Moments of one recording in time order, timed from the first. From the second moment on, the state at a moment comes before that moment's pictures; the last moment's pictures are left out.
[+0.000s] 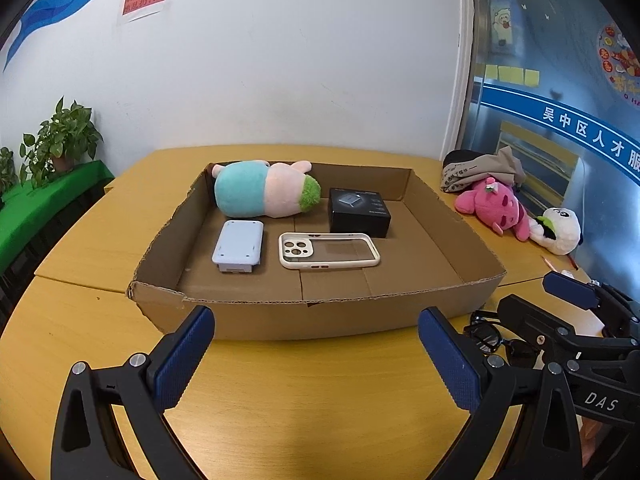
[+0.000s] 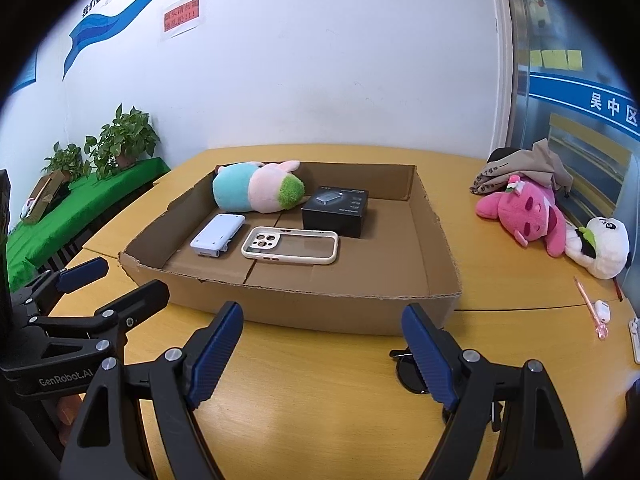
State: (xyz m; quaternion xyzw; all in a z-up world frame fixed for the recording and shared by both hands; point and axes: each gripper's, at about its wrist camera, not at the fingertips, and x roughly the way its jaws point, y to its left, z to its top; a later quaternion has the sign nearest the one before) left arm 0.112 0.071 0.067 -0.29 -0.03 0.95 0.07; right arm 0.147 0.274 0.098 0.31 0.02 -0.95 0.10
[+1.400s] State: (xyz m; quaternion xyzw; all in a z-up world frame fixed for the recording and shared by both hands) left arm 0.089 0.125 -0.014 -0.45 -0.06 0.88 0.16; right arm 0.121 0.381 -0.023 0.49 0.08 -0.86 0.12
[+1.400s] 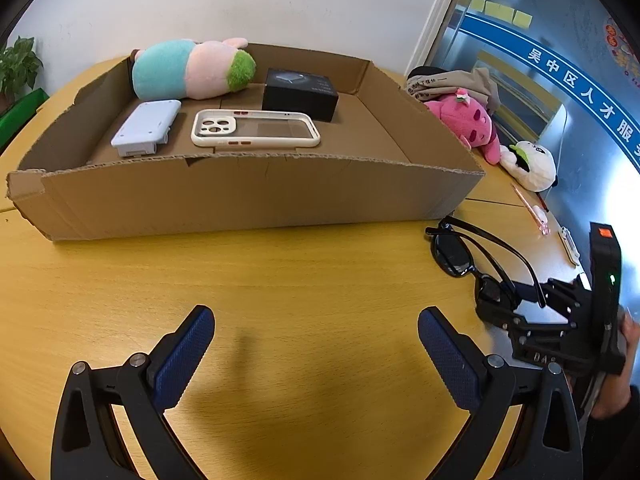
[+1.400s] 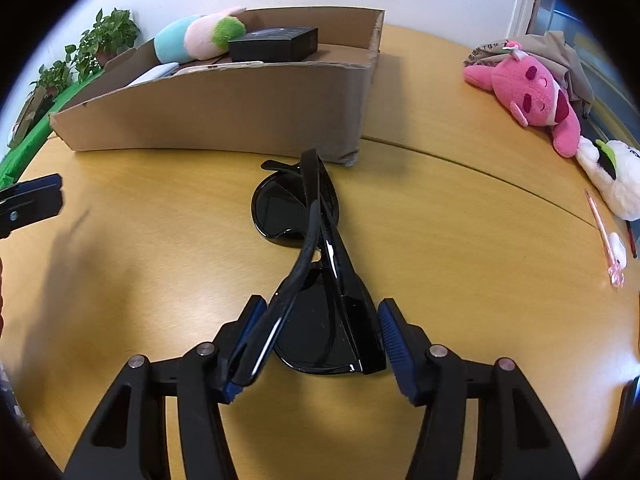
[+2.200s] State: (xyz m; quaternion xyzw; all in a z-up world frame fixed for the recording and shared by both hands) left arm 0.046 0.183 -0.052 -0.53 -0.27 0.73 0.32; right arm 0.177 0.338 -0.018 0.47 -0.05 -0.85 0.21
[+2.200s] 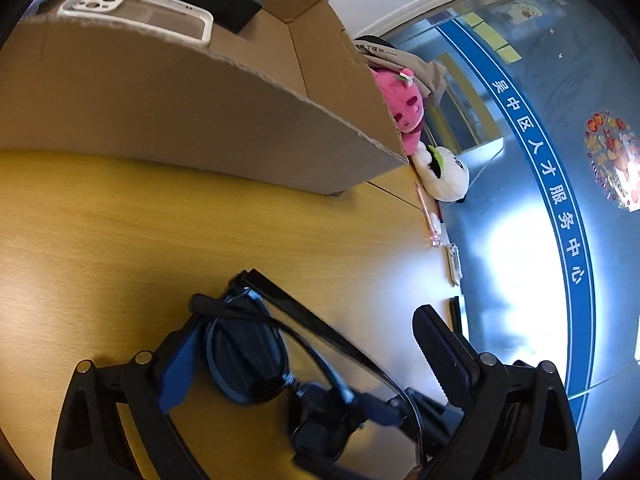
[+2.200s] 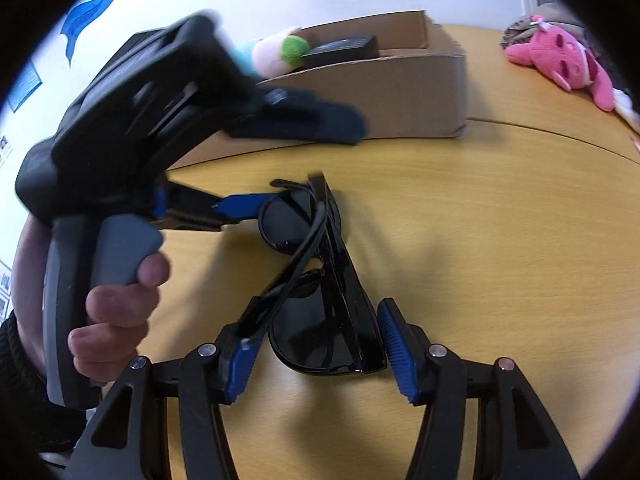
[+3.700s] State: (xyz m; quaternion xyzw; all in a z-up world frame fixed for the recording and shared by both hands) left arm -0.057 0.179 0.123 -0.47 -0.20 0.77 0.39; right arm 0.084 0.323 0.114 0.39 -0.09 -0.88 0.27
